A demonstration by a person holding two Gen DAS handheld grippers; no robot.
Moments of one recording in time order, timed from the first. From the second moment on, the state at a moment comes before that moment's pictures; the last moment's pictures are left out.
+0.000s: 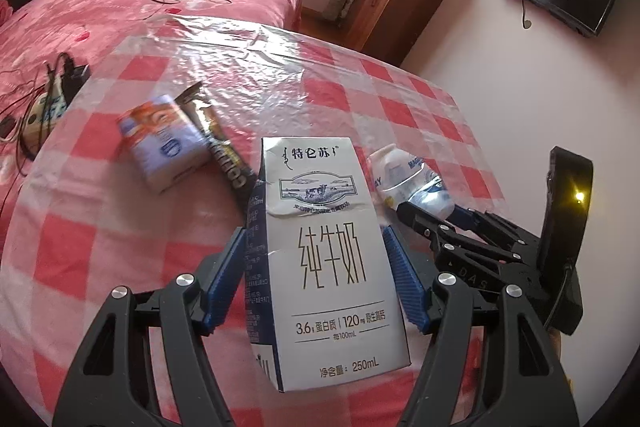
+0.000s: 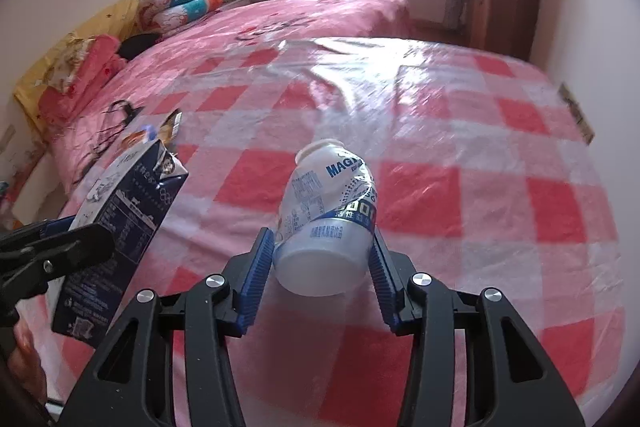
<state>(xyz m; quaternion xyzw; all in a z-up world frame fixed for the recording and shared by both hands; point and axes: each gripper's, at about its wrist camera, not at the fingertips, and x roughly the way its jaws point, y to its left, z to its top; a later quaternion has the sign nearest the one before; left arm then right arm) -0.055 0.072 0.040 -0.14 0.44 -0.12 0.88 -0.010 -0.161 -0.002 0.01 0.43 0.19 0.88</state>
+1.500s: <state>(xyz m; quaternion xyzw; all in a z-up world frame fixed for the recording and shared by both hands) -0.186 0.261 0.012 -0.26 0.41 -0.03 0.88 -0.128 0.022 0.042 0.00 0.40 0.41 0.82</state>
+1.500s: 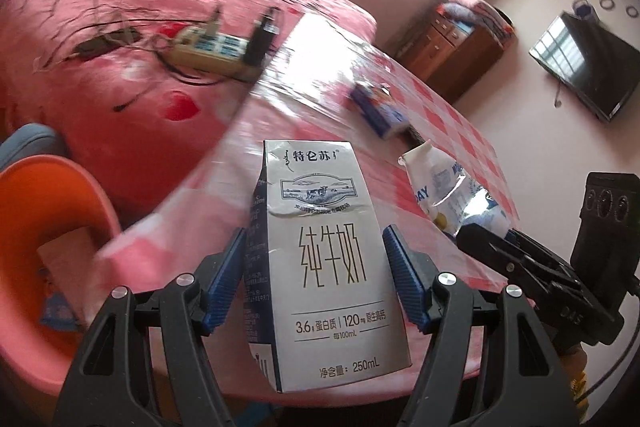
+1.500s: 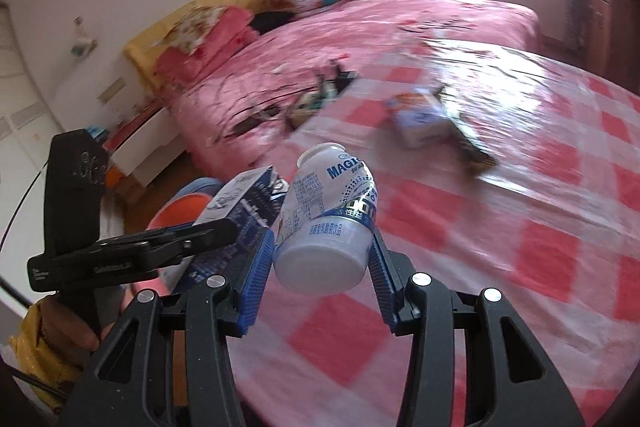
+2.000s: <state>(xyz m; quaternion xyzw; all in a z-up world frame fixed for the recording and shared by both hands) -0.264 0.392 -0.019 -0.32 0.38 0.12 0.86 -0.179 0.190 0.050 -0.09 0.39 0.54 0.74</state>
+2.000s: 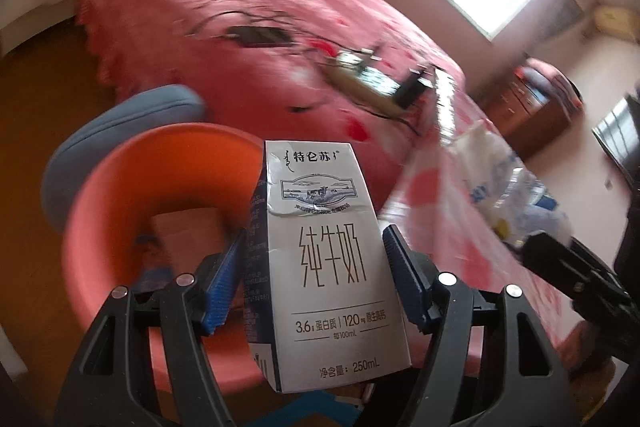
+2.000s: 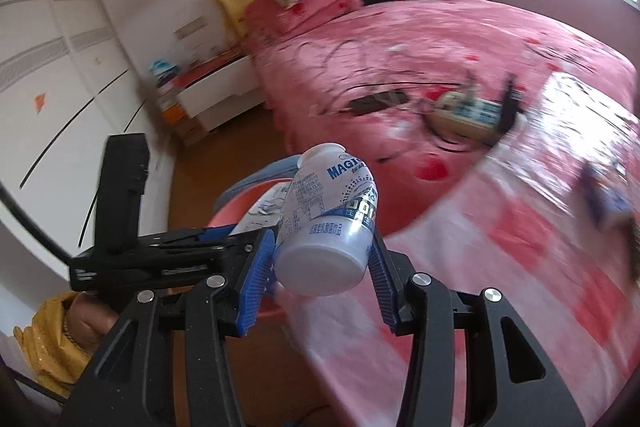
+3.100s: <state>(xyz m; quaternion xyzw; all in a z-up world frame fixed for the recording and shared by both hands) -0.270 0.395 -0.012 -0.30 0.30 0.15 0.89 -0.152 0.081 0.038 -0.04 0.38 0.34 0.86</state>
